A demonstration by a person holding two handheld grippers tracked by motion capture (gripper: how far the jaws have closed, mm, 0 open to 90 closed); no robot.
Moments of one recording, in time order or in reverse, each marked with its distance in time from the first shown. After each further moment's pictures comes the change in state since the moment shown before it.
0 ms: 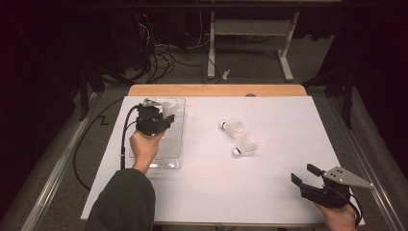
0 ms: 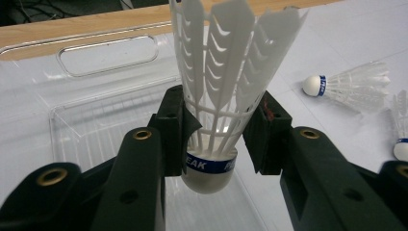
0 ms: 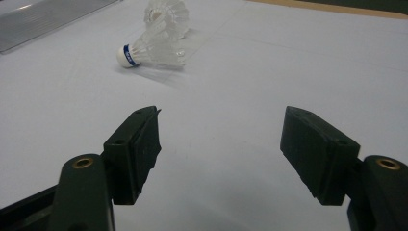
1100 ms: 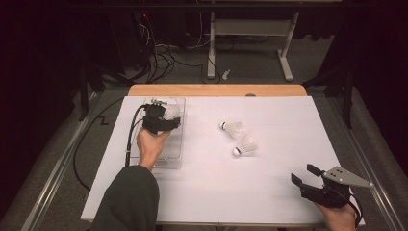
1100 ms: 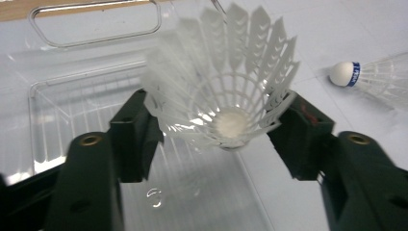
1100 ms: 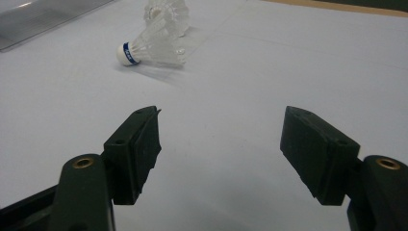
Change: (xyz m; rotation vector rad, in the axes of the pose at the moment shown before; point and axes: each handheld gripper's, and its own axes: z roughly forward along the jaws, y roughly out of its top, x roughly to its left) left arm 0.003 0.001 0.029 0.109 0.033 -0.047; right arm -0.001 0.000 0.001 0.006 0.002 -0.001
